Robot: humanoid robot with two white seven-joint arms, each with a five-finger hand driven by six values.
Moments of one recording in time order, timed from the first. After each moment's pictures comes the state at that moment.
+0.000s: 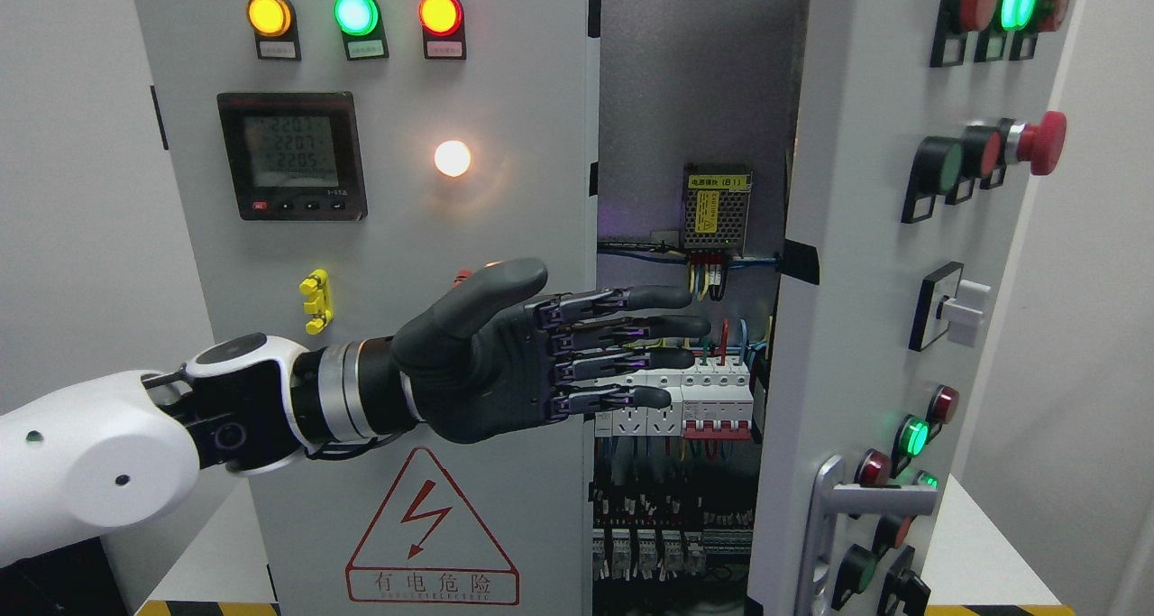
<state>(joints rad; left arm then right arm) -1.80 0.70 -1.67 -1.57 1.97 -0.09 -0.62 0.10 0.12 0.30 -0.08 -0.30 0.00 0.09</state>
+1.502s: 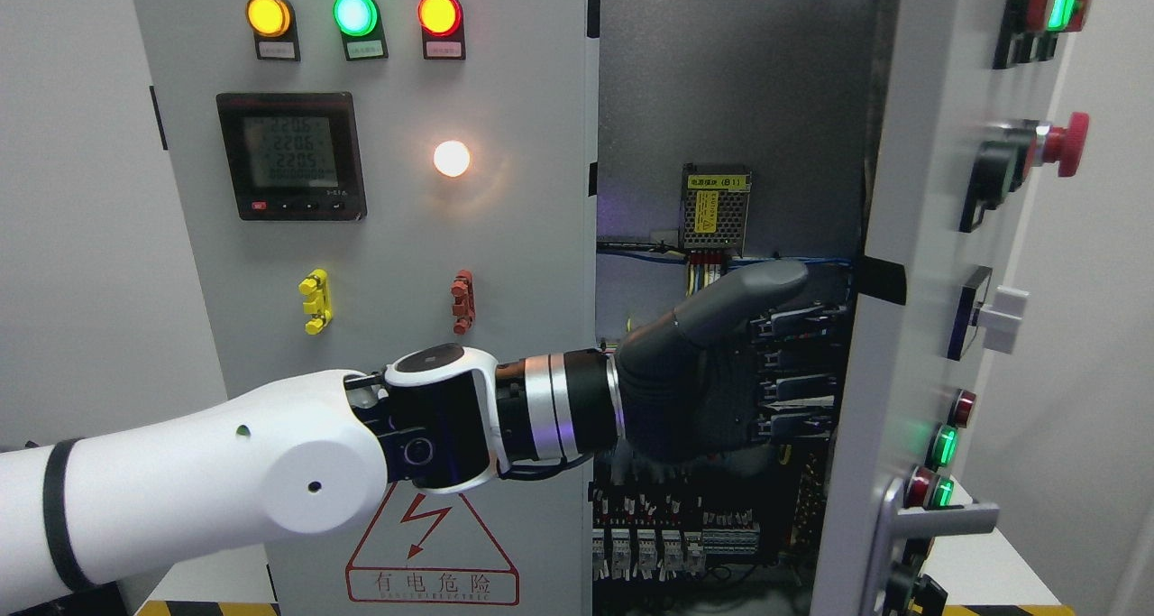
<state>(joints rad) -1.73 0.42 -1.56 -1.58 1.93 -0.09 -0.40 0.10 0.12 0.30 -0.08 -0.30 0.01 0.09</state>
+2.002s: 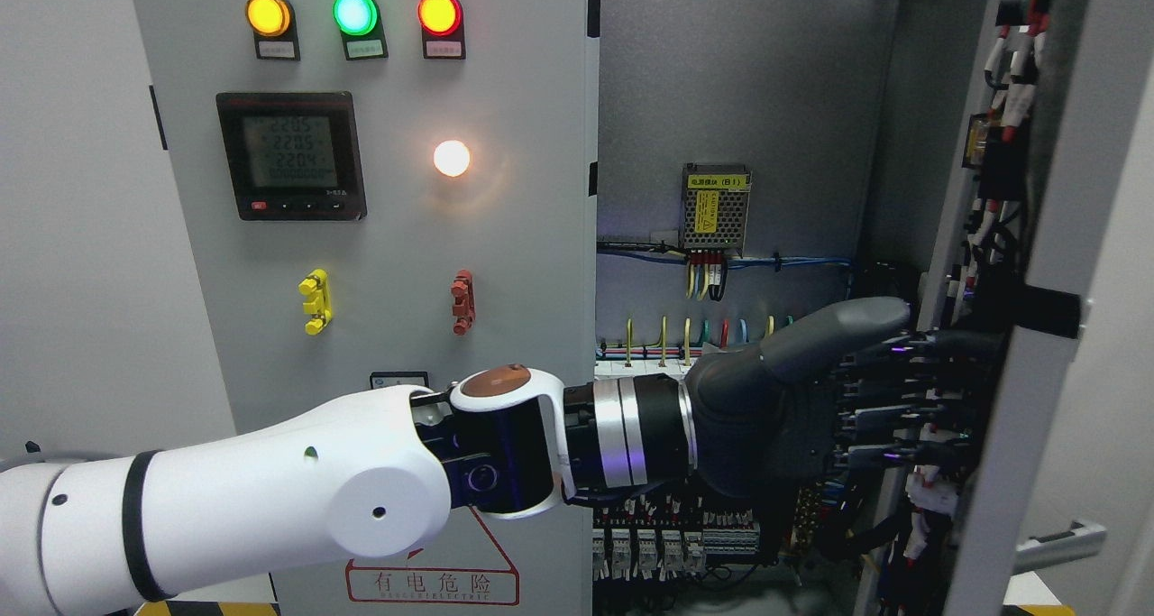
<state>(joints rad) -1.71 0.31 -1.50 -1.57 1.89 -0.09 -0.32 0.10 0.12 0.30 -0.08 -0.30 0.00 0.09</state>
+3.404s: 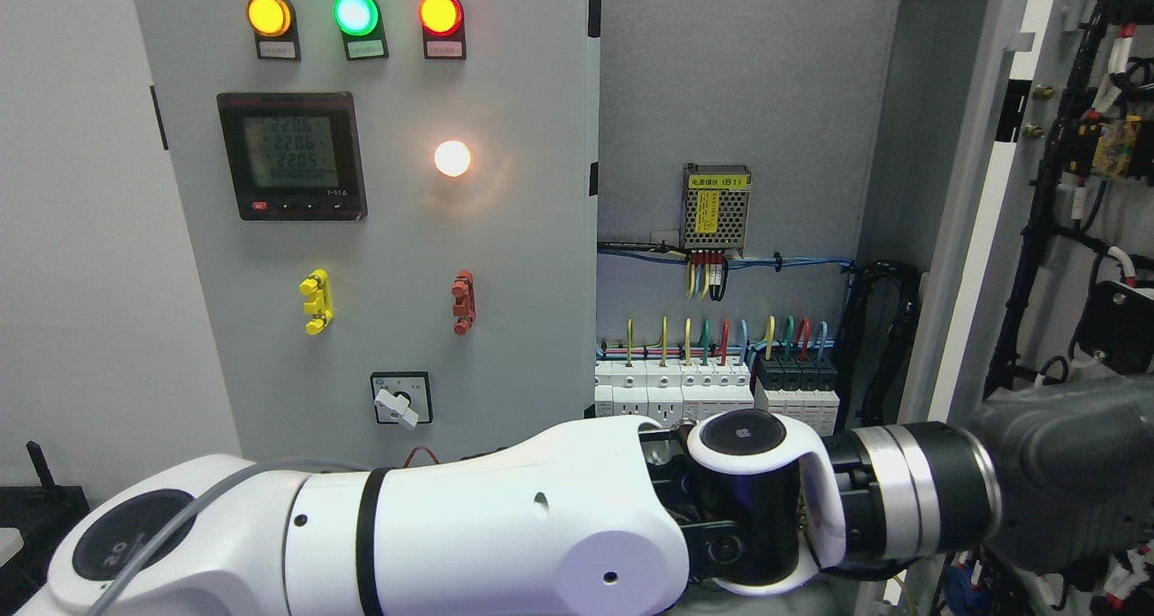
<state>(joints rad) -1.71 -0.02 -1.43 -1.47 1.80 -0.09 -0.11 0.10 0.12 0.30 -0.08 -0.30 0.01 0.09</state>
